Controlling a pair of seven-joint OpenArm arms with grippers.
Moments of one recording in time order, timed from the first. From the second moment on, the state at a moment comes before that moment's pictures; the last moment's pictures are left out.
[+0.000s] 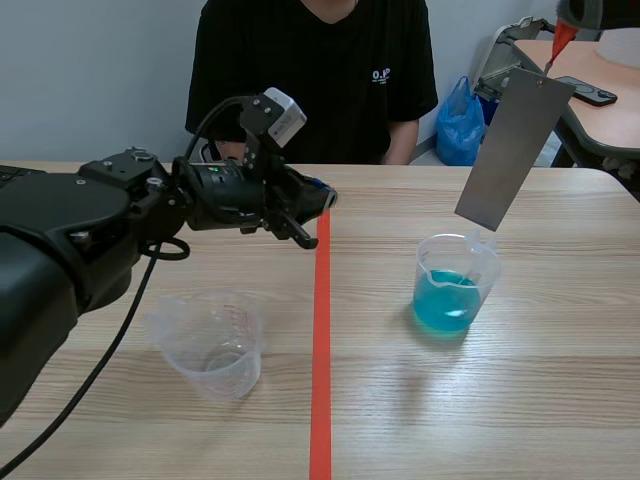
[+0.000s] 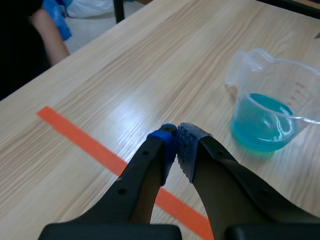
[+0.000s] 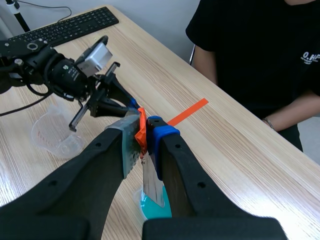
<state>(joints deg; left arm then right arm) -27.0 -4.7 17.8 51.0 -0.7 -45.1 -1.2 7.2 49.9 9.8 101.0 75.6 45.1 -46.1</state>
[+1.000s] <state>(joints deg) -29.5 0.9 21.9 51.0 -22.6 -45.1 13.4 7.2 49.9 9.8 101.0 75.6 45.1 -46.1</state>
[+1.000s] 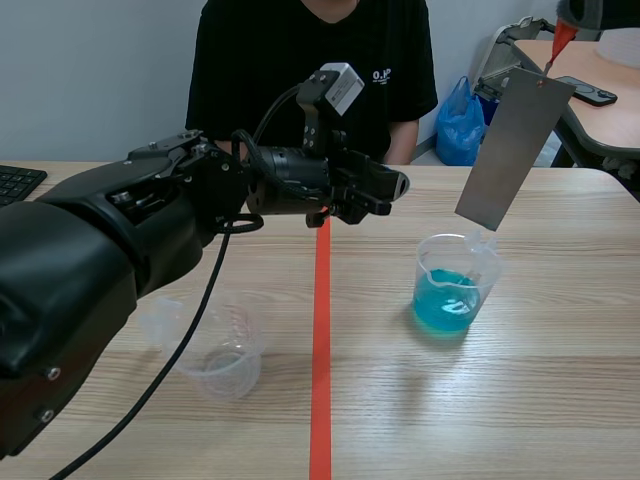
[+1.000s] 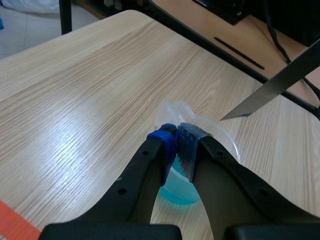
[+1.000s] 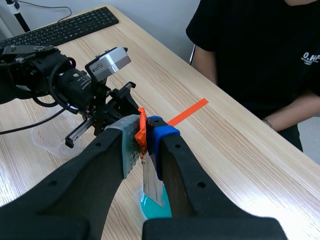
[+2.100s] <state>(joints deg) -29.8 3.3 21.9 51.0 -21.0 -45.1 7.6 7.2 49.9 9.8 101.0 75.6 45.1 -46.1</state>
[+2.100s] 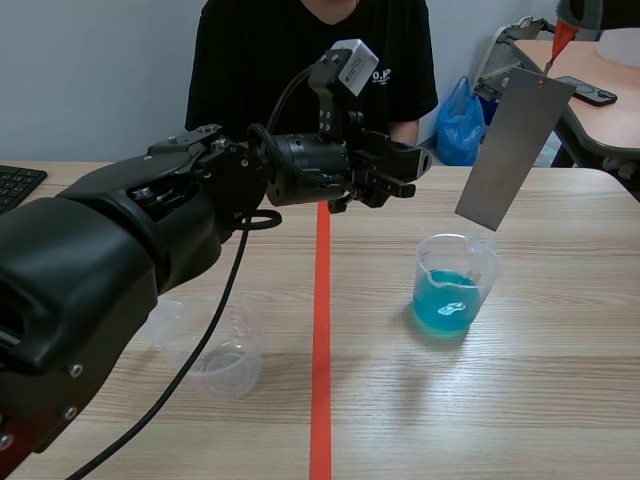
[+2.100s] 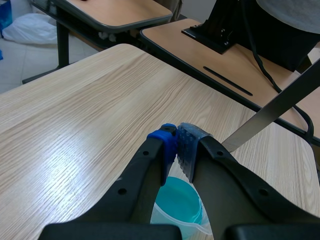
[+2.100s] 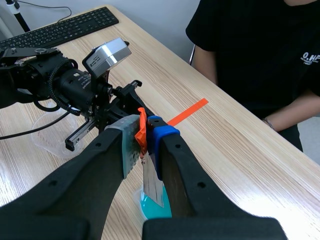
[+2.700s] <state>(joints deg) -29.8 3.3 21.9 51.0 -19.6 -45.1 7.4 7.2 49.9 9.8 101.0 75.6 45.1 -46.1</state>
